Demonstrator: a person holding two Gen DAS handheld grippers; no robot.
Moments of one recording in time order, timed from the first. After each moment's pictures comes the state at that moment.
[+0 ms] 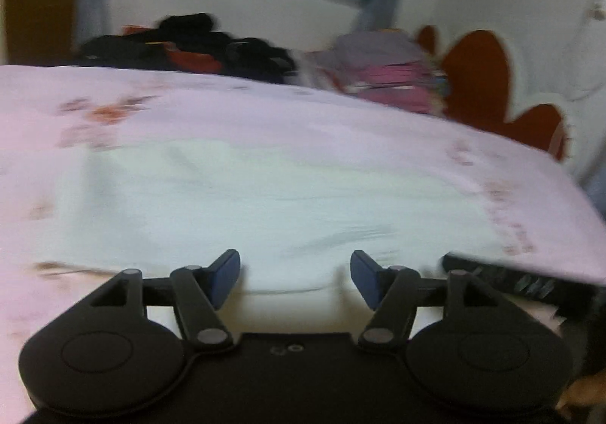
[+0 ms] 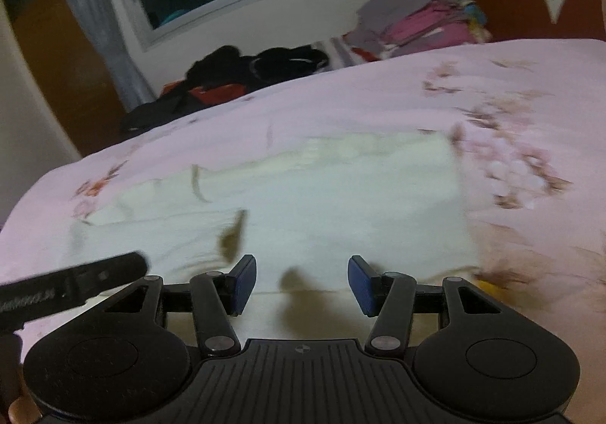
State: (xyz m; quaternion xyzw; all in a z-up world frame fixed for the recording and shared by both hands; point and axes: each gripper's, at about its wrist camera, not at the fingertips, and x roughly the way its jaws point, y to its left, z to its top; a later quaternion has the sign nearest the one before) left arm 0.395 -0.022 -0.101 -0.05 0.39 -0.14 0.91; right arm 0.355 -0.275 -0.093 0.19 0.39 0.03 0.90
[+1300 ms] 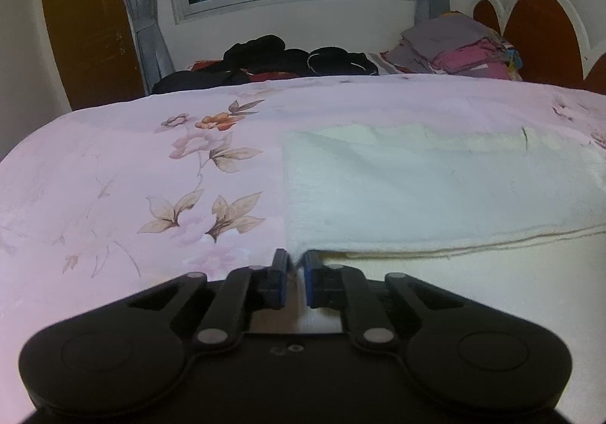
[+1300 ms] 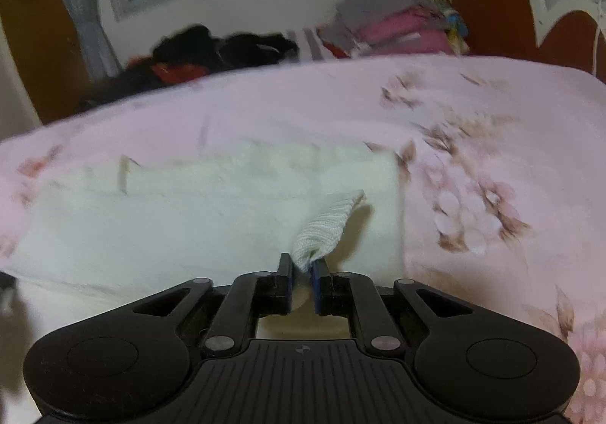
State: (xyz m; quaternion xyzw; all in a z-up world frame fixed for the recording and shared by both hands) left arm 0.395 0.015 -0.132 0.08 0.35 -0.03 0.93; right arm 0.373 -0.326 -0.120 0.09 0.42 -0.05 0.90
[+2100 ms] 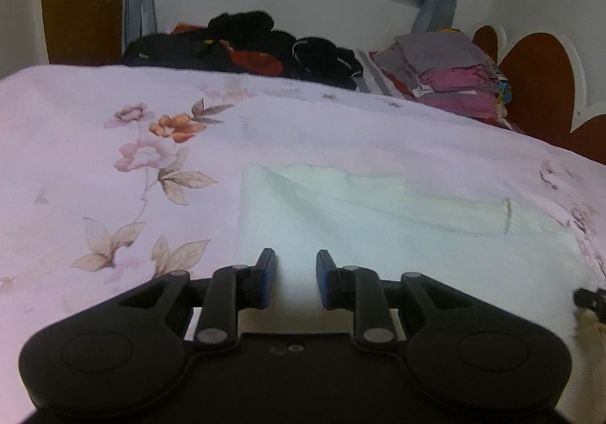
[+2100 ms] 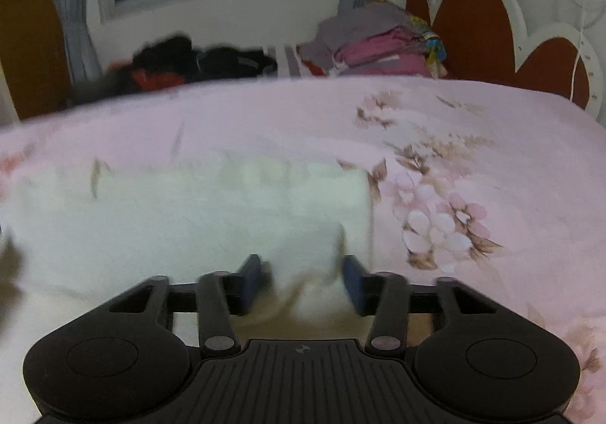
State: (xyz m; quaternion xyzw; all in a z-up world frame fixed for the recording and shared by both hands) left arm 0.478 0.011 -0.121 -0.03 0.40 -0.07 0.92; right arm 0.375 -0.328 -0.125 0.06 0.41 -0.08 0.91
